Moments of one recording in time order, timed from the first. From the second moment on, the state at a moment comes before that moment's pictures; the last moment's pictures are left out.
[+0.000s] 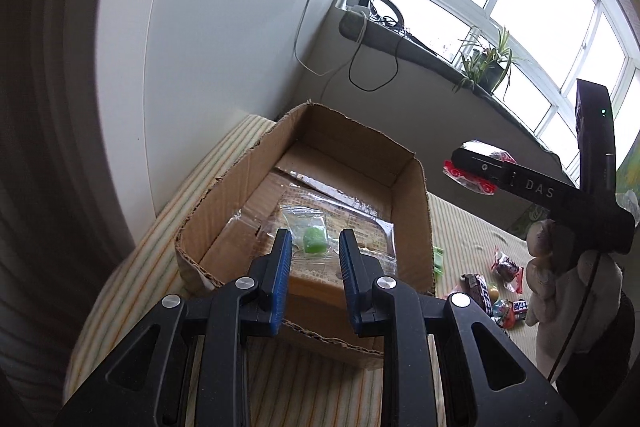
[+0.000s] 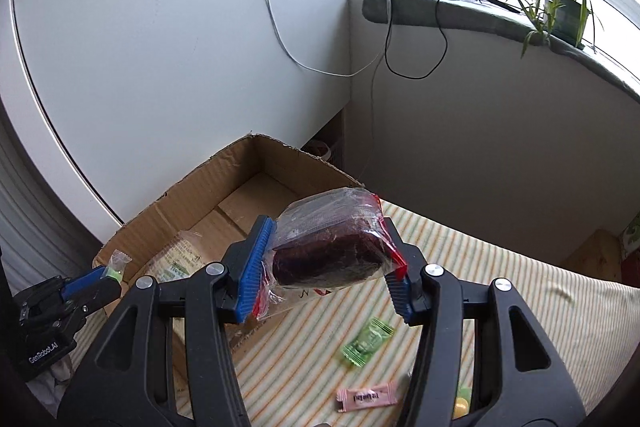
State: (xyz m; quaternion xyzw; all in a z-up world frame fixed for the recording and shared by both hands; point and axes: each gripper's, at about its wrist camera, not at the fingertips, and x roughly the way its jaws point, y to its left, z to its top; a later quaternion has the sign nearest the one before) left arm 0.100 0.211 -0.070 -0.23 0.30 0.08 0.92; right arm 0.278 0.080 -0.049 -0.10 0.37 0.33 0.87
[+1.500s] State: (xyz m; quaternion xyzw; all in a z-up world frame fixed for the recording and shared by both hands) left arm 0.088 0.184 -0.046 -0.23 0.29 0.07 0.93; right arm 0.252 0.041 -0.021 -0.09 0.34 0.33 0.88
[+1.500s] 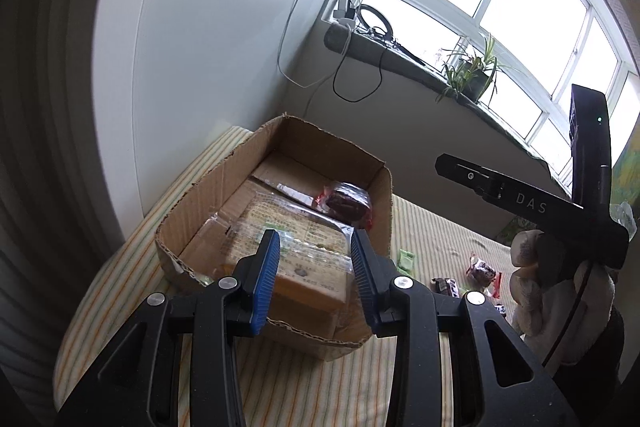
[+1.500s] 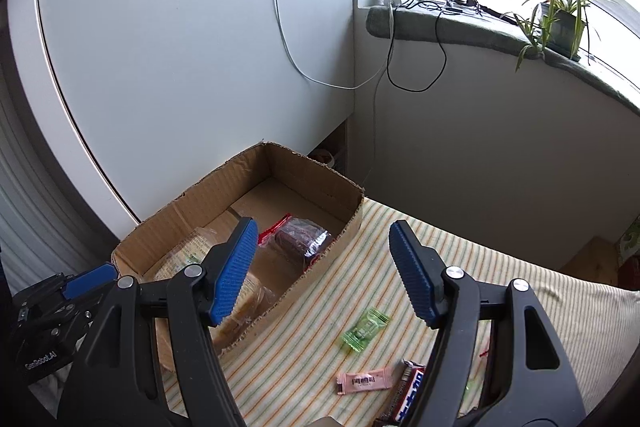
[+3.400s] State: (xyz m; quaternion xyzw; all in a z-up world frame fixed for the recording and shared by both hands) left arm 0.163 -0.005 -0.116 -0.10 0.46 -0.10 0.88; right arm 0.143 -0.145 -0.141 -0.07 0.45 0.30 0.84
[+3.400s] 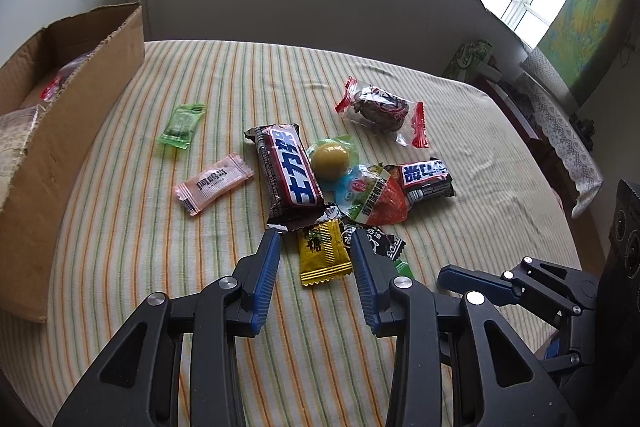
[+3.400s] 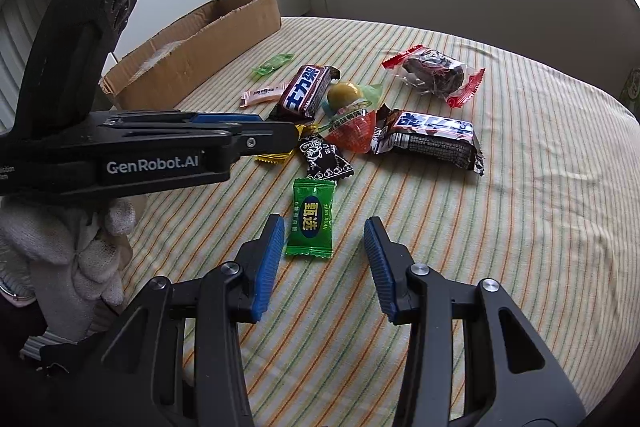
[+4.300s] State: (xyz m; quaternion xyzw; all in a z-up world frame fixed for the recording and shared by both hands) left arm 0.162 -0.009 -0.121 -0.04 0.45 -0.11 0.89; right arm 0.151 -0.133 -0.140 -0.11 0.44 0.28 0.84
